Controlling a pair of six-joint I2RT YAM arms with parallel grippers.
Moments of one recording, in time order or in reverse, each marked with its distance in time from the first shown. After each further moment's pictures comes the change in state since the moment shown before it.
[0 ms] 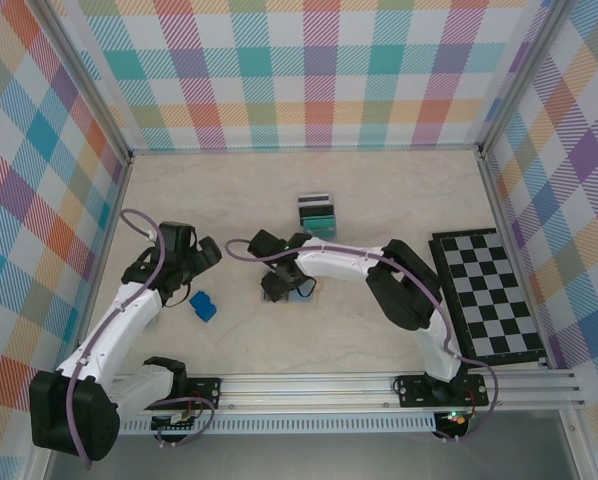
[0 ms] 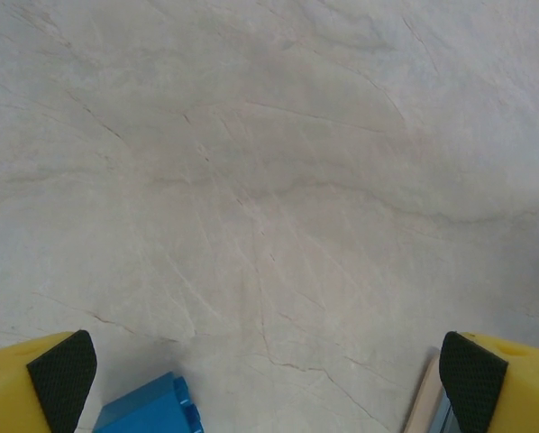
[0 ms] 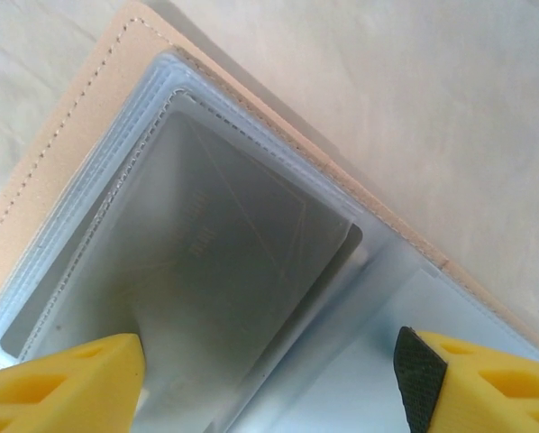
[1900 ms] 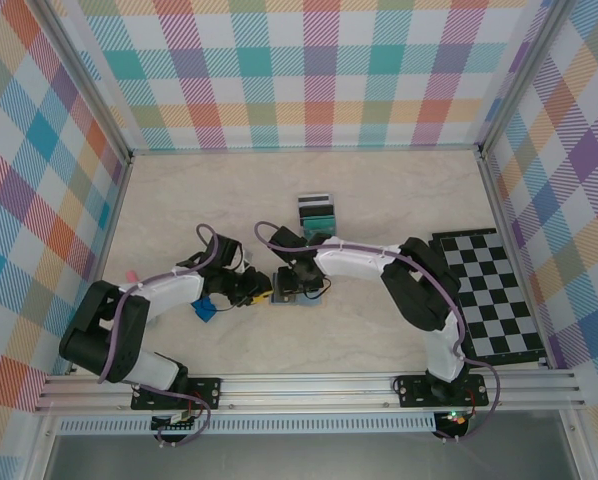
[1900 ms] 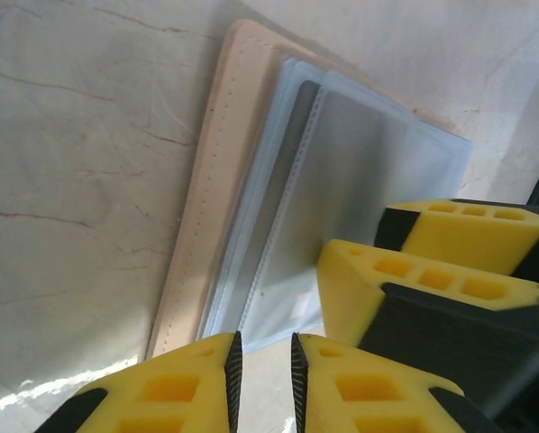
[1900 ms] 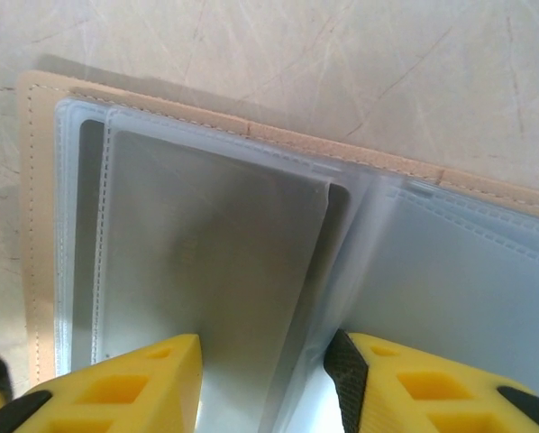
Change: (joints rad) left arm -0.217 0.421 -0.117 0.388 0.712 -0.184; right arm -0.051 -0.064 -0.133 0.115 -0.159 0.413
